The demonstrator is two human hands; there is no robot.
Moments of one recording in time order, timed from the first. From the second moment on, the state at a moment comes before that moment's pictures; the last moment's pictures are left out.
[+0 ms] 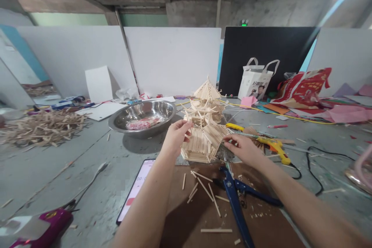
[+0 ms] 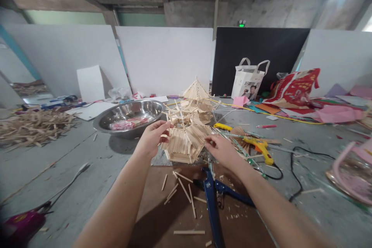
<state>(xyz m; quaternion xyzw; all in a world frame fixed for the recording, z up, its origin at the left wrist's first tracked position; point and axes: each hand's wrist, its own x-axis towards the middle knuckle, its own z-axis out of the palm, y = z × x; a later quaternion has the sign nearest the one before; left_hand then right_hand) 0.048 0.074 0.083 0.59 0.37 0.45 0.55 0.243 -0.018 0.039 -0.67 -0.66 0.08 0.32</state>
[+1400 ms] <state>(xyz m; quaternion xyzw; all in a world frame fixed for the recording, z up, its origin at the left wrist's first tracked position) 0.055 0.071 0.082 0.57 0.35 0.42 0.61 0.233 0.076 0.047 -0.64 -0.62 0.09 0.44</state>
